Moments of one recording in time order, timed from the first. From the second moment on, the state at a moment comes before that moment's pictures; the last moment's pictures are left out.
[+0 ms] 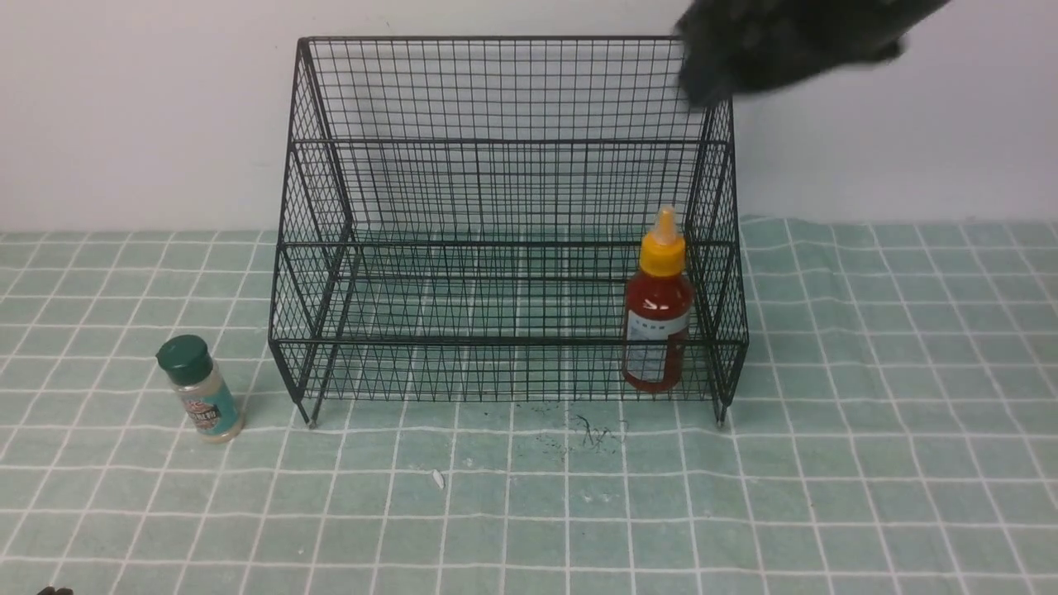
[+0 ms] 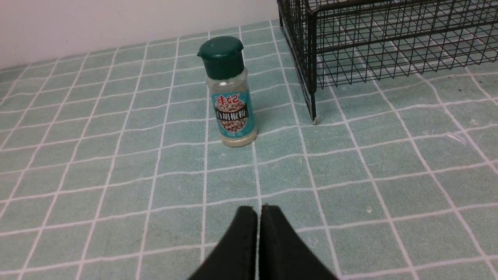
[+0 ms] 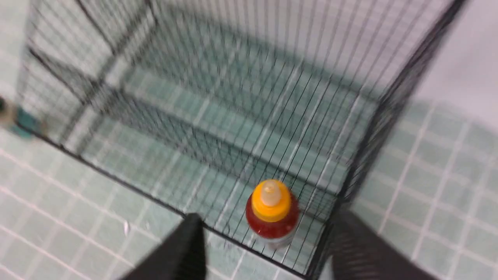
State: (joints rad) right arm 0.51 1.53 -1.86 -0.01 1.26 0.13; left arm -0.07 -0.01 0.03 0.03 0.38 0.06
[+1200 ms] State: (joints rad) right arm 0.51 0.24 -0.53 -0.14 0.38 0.37; left arm -0.07 -0.01 0.03 0.03 0.38 0.06
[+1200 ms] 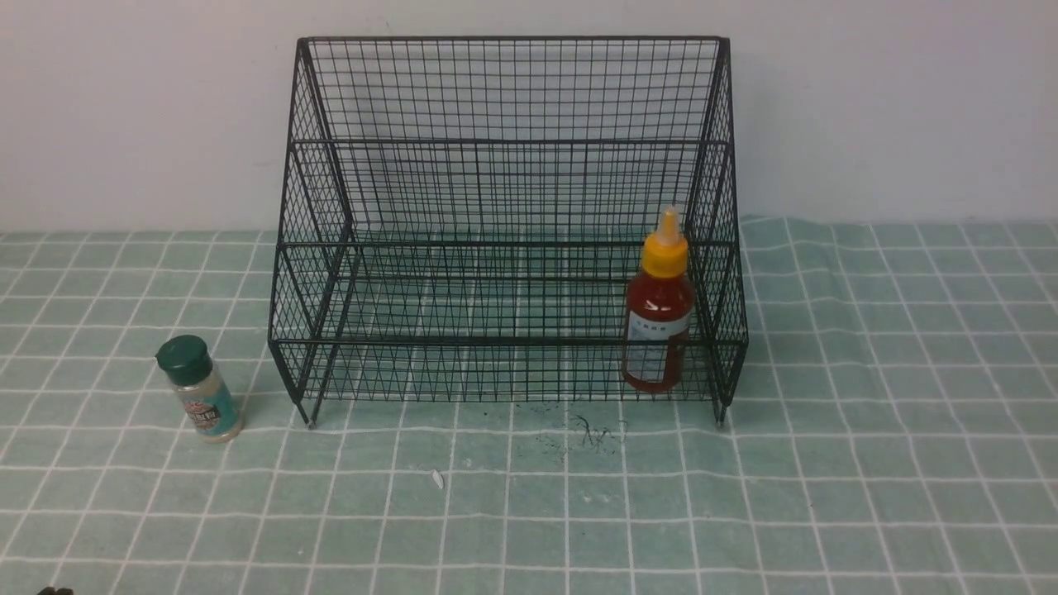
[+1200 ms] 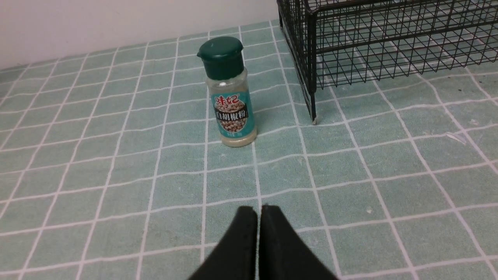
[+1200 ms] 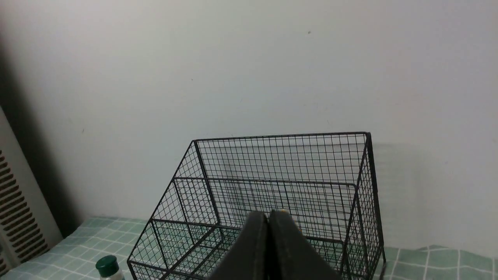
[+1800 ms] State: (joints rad) right arm 0.32 0.15 -0.38 -0.07 0.39 0.12; left arm -0.07 -0.01 0.03 0.03 0.38 0.06
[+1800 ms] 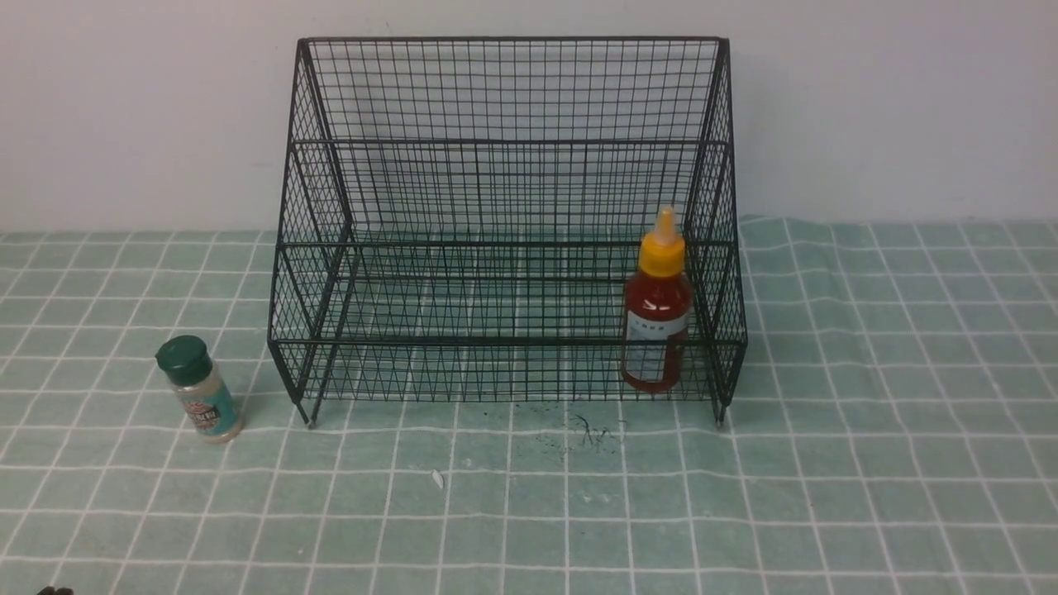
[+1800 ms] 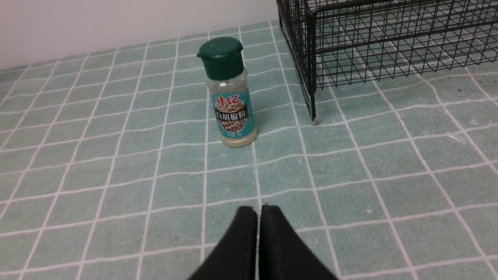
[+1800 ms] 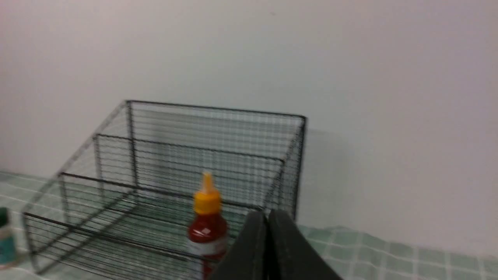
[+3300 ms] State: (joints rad) right arm 0.06 -0.01 0.02 -0.07 0.39 0.13; left arm -0.07 -0.01 0.03 0.03 0.38 0.06
